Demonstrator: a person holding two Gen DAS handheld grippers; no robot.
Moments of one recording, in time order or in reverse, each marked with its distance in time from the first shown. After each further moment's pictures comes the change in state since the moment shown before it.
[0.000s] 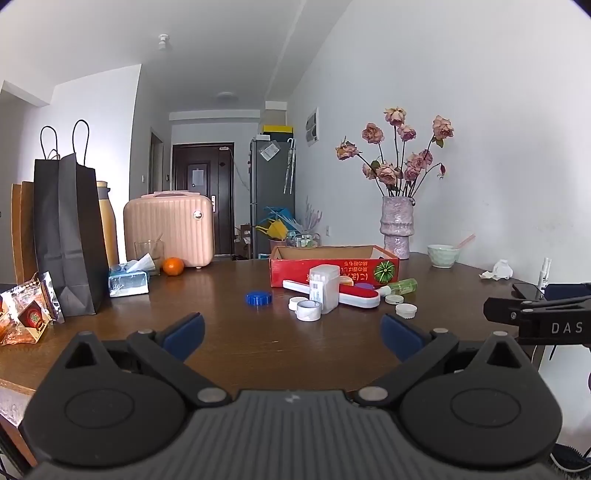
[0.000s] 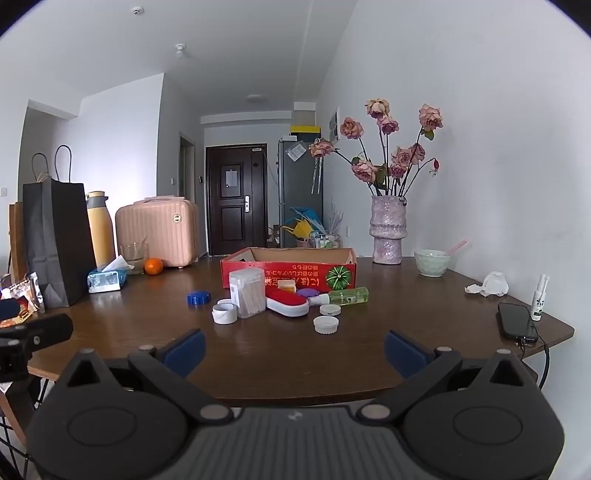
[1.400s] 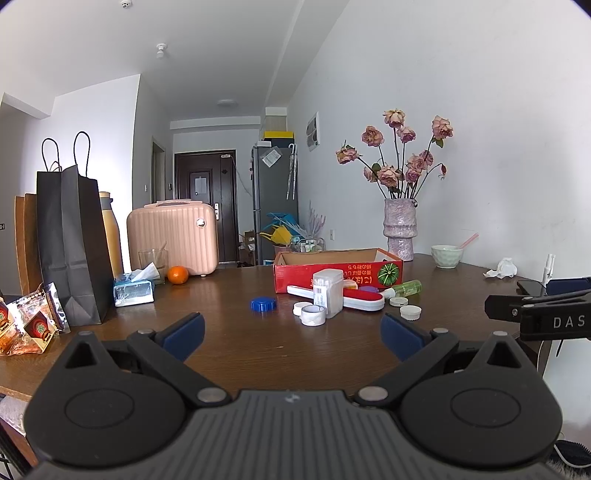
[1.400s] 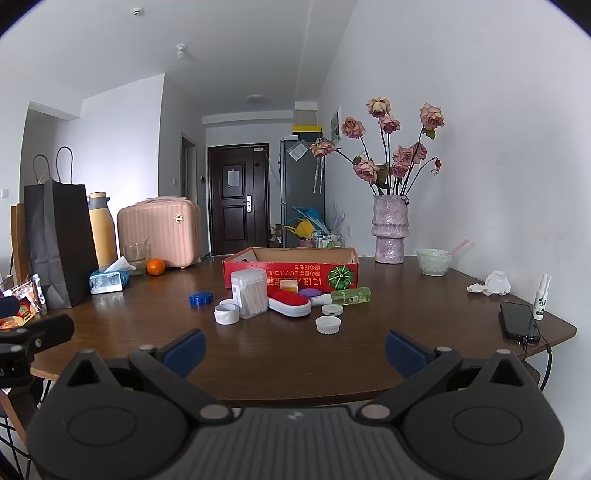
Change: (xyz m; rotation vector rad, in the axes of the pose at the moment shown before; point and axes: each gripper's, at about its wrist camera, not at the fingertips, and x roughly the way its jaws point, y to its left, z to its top) left arm -0.002 -0.002 0.000 0.024 -0.022 0.016; right arm 0.000 0.000 0.002 0.003 0.002 0.010
